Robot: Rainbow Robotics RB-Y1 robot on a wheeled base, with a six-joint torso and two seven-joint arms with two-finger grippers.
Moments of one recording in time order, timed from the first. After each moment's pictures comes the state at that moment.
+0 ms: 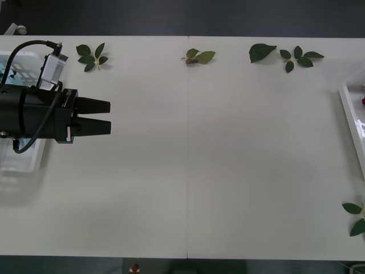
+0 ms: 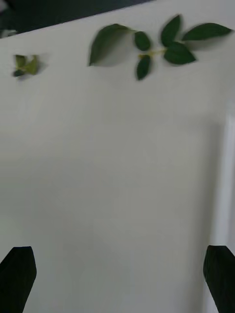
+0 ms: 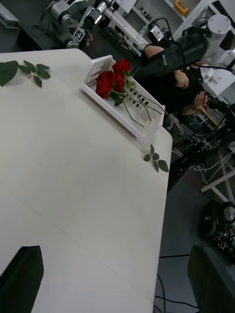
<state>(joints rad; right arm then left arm) -0.29 -1.19 -0.11 -1.23 -1.85 1.22 2.13 -0.41 1.23 -0.49 -1.73 2.53 0.93 -2.67</state>
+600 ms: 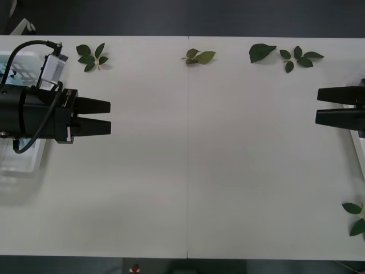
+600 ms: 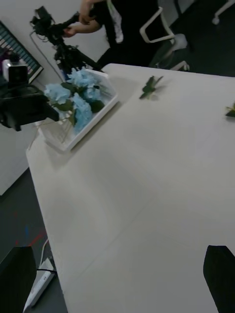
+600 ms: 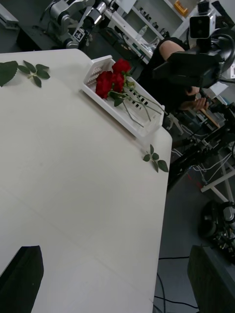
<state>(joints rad) 0.02 -1.18 -0.11 -1.90 -2.30 1.00 2.43 -0.41 1.23 -0.49 -1.73 2.53 0.93 -2.67</state>
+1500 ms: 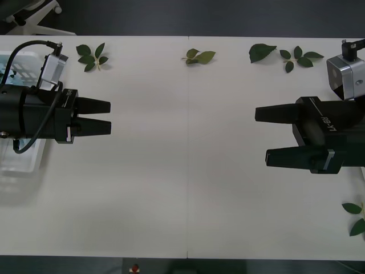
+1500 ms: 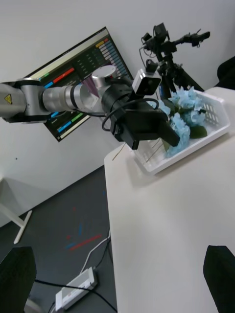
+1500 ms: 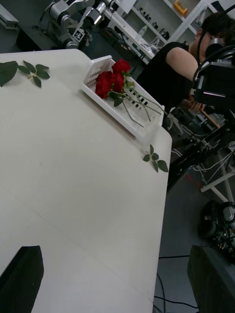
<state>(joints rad) -0.08 -1.02 0.06 -2.10 -2.34 1.02 2.51 -0.41 1.23 -0.49 -1.73 2.53 0.93 -2.67</state>
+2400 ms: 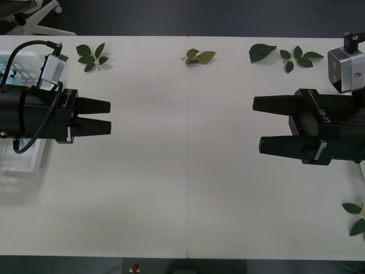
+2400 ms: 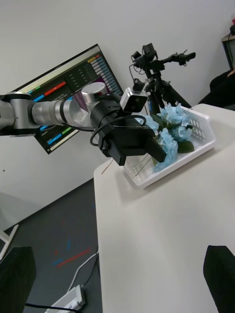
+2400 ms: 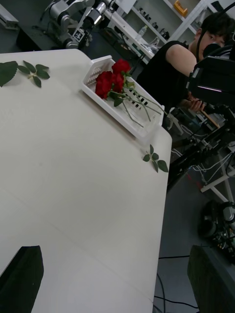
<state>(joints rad) -0.09 -1.00 0.07 -2.10 -2.34 0.96 2.55 -0.41 1.23 -0.49 -1.73 2.53 0.93 -2.67</state>
